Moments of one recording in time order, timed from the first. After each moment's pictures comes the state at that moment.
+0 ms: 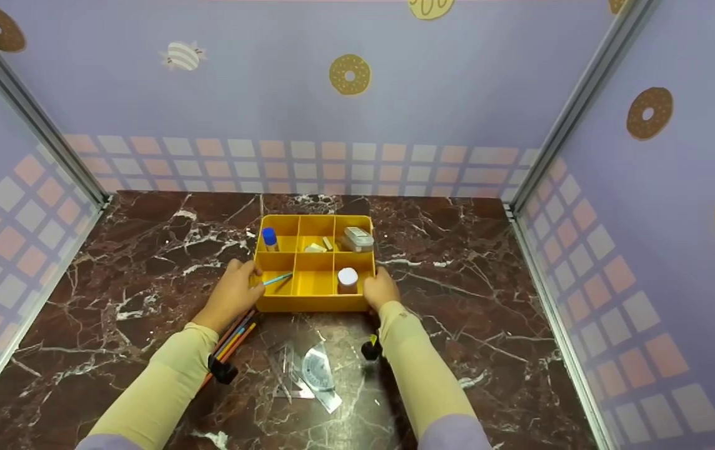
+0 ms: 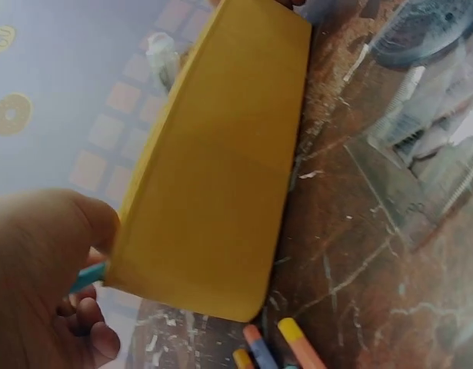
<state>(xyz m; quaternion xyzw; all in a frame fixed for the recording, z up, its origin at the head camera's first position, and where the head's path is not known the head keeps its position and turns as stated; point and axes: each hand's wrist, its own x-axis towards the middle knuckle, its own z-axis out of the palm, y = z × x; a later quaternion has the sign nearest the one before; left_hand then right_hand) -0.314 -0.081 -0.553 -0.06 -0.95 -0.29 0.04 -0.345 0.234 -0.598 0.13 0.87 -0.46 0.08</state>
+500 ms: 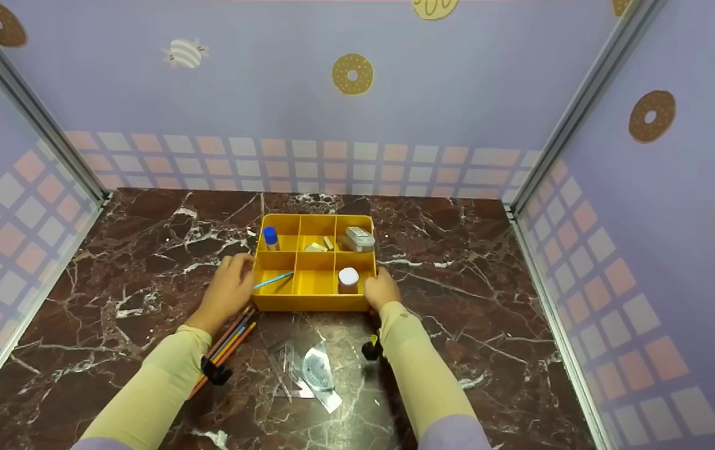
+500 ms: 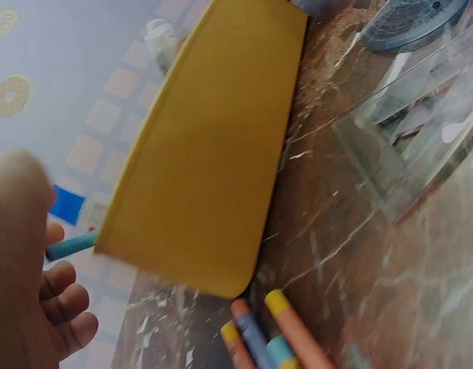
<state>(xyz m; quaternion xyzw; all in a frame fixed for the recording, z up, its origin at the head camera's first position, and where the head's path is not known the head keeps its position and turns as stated) -0.316 -0.096 -0.560 -0.07 -0.93 -0.36 0.08 -0.344 0.232 -0.598 0.12 0.87 -0.47 0.07</state>
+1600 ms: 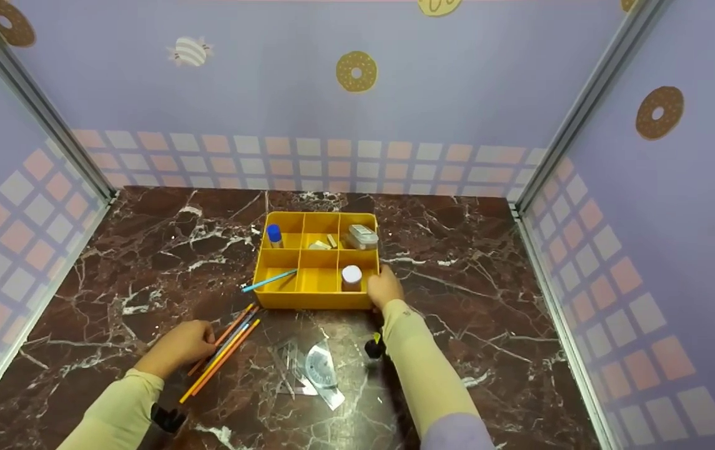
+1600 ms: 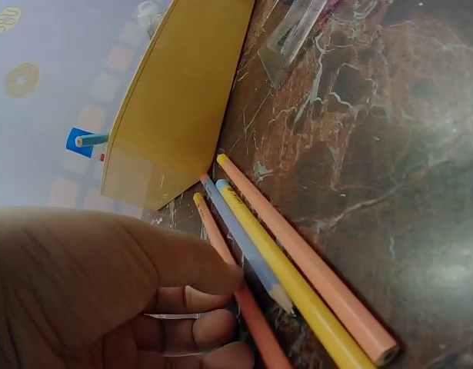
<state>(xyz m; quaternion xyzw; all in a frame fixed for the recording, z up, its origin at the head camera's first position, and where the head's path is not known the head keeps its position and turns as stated) -0.231 -0.169 -0.577 -0.04 -0.97 -0.22 -0.14 -0.344 0.233 -0.597 0.13 0.87 -0.47 0.09</state>
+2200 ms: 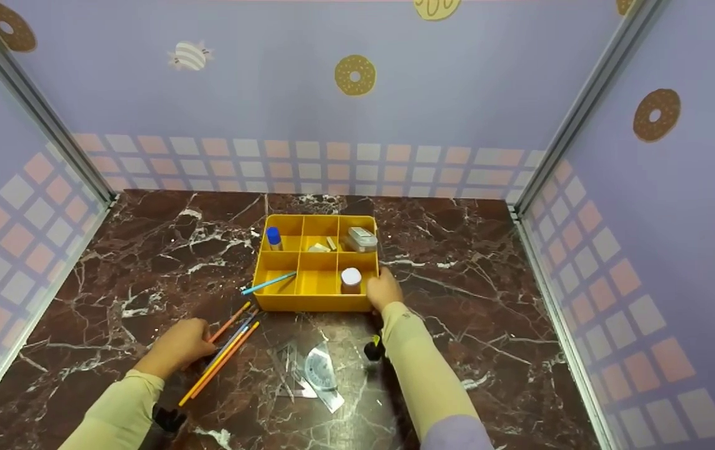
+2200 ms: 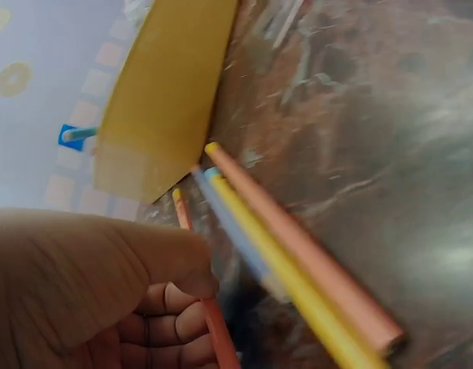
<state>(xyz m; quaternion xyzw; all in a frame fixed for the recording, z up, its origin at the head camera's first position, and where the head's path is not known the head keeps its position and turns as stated) -0.239 -0.171 -0.576 -0.05 -0.97 -0.20 -0.10 -0.344 0.233 -0.596 0.13 0.87 -0.47 0.09</state>
